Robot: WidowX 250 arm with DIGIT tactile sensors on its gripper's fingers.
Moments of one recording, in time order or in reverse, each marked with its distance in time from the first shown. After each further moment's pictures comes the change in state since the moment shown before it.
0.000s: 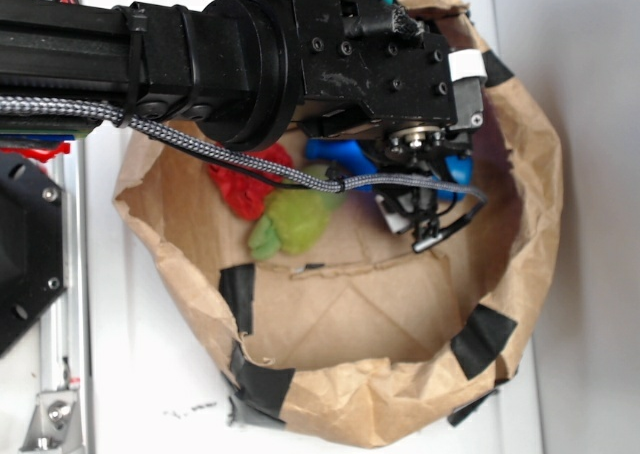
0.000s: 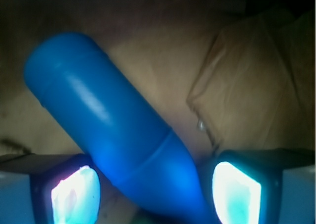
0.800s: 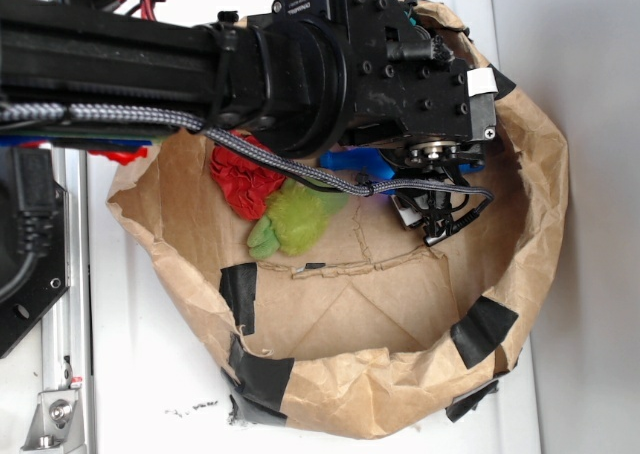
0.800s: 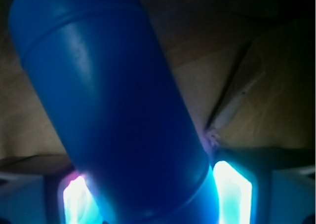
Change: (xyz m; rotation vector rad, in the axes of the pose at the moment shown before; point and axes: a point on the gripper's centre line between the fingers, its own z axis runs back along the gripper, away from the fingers) arm 0.011 -0.001 -0.020 0.021 -0.019 0.009
